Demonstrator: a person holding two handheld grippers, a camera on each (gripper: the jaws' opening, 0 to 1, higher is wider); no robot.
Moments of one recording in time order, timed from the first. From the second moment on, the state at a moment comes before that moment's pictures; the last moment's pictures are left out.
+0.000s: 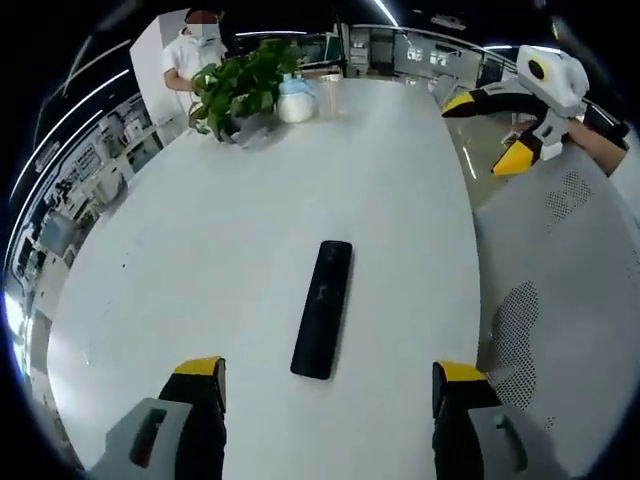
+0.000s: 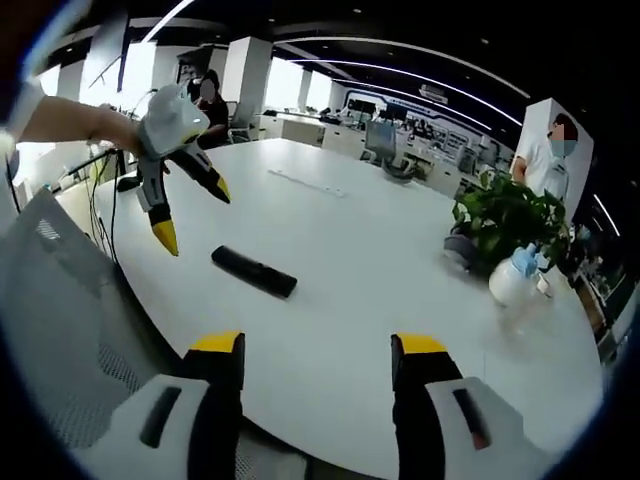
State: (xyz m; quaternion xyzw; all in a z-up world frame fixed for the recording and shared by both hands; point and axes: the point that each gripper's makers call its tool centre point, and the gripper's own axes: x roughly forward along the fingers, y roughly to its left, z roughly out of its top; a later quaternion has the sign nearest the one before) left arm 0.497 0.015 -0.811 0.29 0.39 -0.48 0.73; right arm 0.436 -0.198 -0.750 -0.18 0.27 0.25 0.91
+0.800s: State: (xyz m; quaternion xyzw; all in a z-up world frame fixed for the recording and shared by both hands) left arm 0.502 0.008 -0.846 0.32 0.44 -0.50 0.67; right arm 0.433 -0.203 -0.760 -0.19 0.30 0.25 0.90
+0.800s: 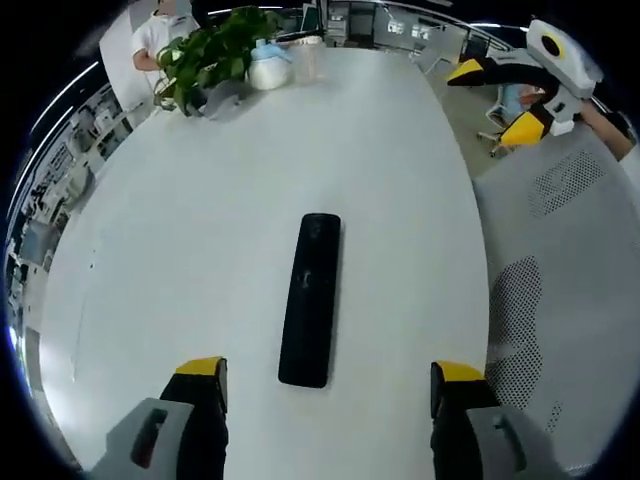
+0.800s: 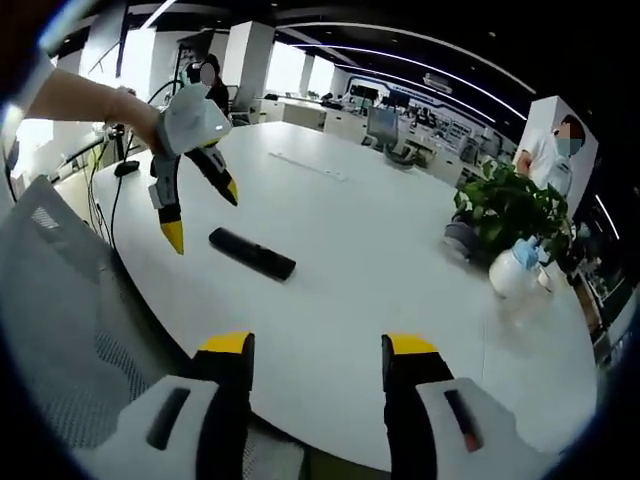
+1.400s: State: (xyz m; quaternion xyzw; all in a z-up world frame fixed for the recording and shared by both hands) left arm 0.507 0.006 -0.858 0.35 0.46 -0.50 0.65; right arm 0.435 -0.210 -0.765 -0.21 0.31 0.23 0.90
